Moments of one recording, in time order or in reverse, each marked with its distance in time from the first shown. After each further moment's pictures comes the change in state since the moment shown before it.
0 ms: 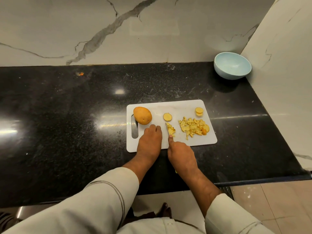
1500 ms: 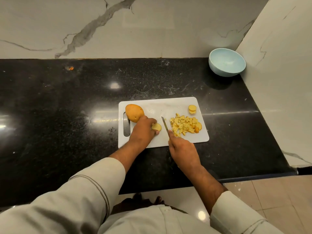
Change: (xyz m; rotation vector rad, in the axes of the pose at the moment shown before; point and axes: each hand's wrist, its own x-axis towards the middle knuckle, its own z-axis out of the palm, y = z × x) left_hand 0.035 -0.007 -0.008 -0.517 -0.120 -0.135; right_hand -0.006 0.032 -0.022 0.119 0.016 -0.047
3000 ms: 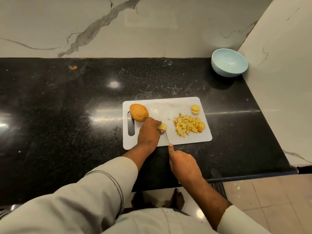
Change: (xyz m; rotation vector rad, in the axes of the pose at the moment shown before) left_hand -0.007 0.007 0.010 -0.085 0.078 -0.081; right_hand -0.025 -0.018 0.018 -0.184 -0.210 0.002
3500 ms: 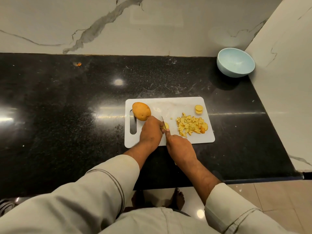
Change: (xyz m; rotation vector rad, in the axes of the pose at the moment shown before) left_hand 0.003 0.006 -0.001 -0.021 -0.006 -0.082; right_hand 0.046 -0.002 -0.013 -0.045 0.096 -0.065
